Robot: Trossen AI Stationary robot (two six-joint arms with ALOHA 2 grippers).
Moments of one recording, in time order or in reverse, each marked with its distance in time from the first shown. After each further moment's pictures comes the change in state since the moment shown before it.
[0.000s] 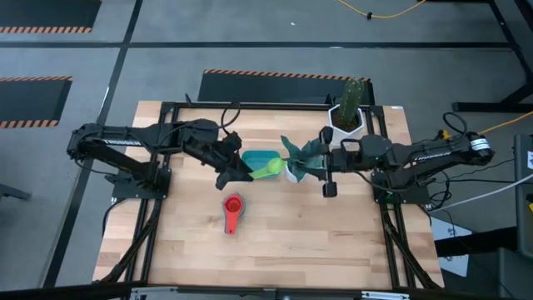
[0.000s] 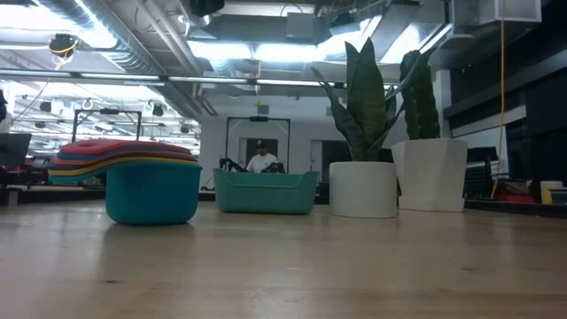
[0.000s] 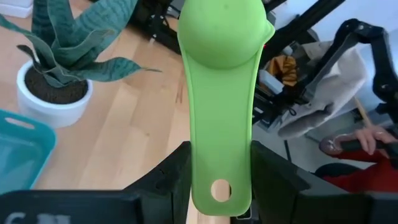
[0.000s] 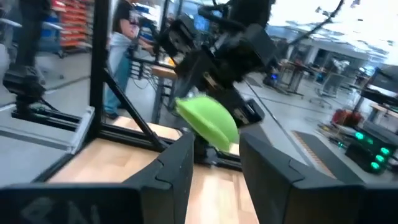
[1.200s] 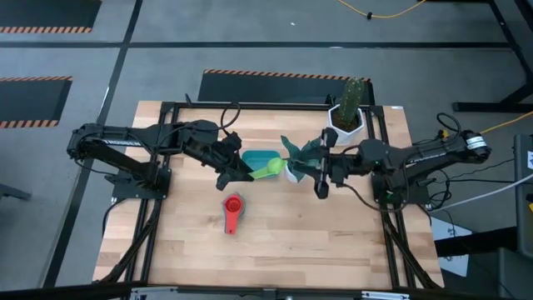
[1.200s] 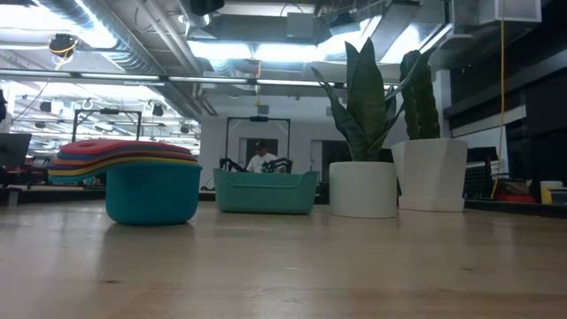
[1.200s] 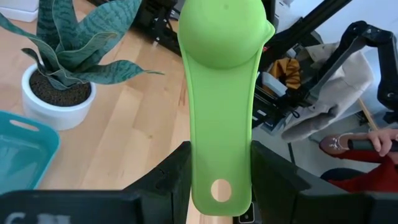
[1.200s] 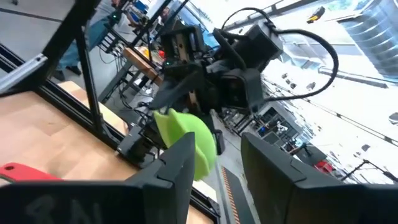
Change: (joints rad) left arm -0.016 0.001 0.000 0.005 -0.031 -0.002; right arm 0.054 0.050 0.000 0.134 0.096 -0.519
